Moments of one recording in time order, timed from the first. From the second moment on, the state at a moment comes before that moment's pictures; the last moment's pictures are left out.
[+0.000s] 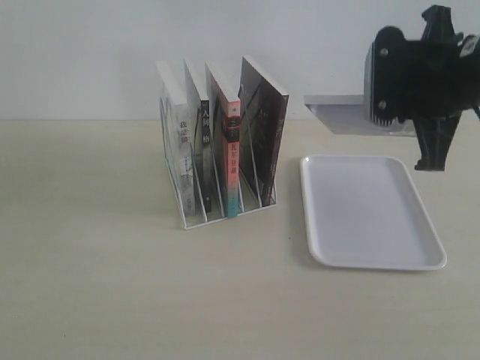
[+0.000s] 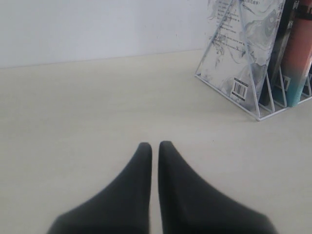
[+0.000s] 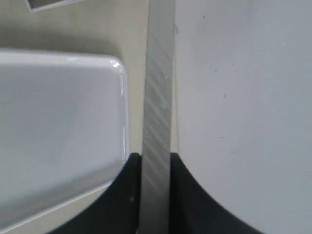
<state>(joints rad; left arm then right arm) -0.10 0.00 0.00 -0.04 0.33 0.08 0.27 1.46 -1.01 0.12 0.30 -1.46</state>
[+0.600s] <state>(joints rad) -0.10 0.00 0.00 -0.04 0.33 0.08 0.32 1.44 -0.82 0.12 0.08 -1.34</state>
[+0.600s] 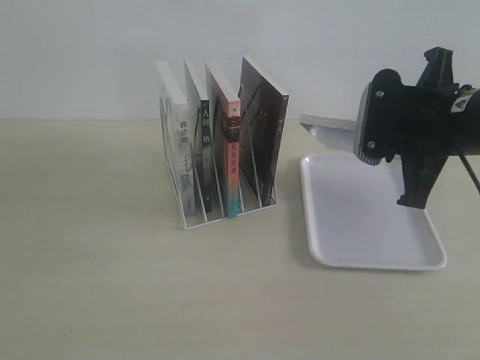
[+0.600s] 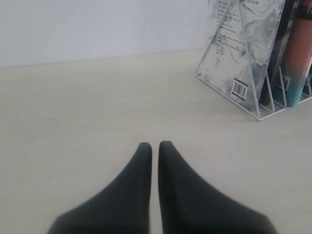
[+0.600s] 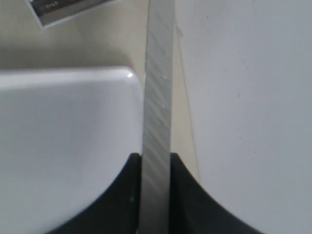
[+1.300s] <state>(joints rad) -0.10 0.00 0.00 -0.04 0.33 0.08 0.33 1.53 -0.82 0.12 0.07 -1.46</state>
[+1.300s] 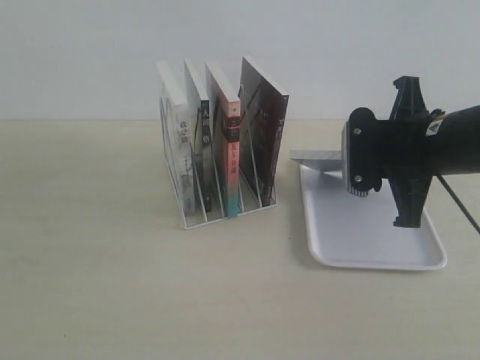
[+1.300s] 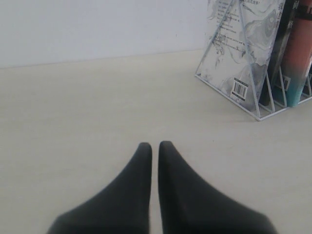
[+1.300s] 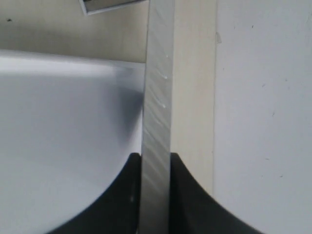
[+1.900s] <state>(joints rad) -0.10 0.00 0.00 -0.04 0.33 0.08 0.34 1.58 -0.82 0.12 0.02 -1.39</state>
